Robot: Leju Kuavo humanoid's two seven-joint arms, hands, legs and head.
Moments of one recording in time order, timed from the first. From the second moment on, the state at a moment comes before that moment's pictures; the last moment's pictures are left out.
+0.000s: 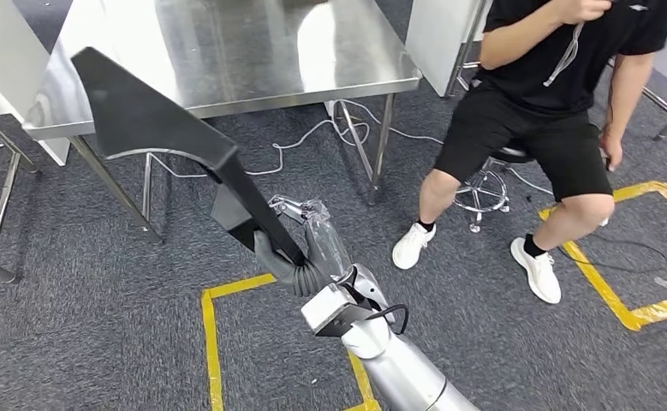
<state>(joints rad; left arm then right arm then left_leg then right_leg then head) -0.17 -0.08 0.91 -0.21 -0.75 0.00 -0.49 -0.33 0.13 0.56 -1.42 0.29 -0.22 -0.61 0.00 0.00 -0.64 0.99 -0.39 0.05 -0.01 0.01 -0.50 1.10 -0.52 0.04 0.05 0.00</state>
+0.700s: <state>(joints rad) -0.16 -0.08 0.91 -0.21 -0.75 0.00 -0.49 -0.33 0.14 0.56 -1.42 0.29 -0.22 -0.61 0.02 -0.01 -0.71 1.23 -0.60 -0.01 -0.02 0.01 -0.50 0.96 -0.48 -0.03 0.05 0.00</state>
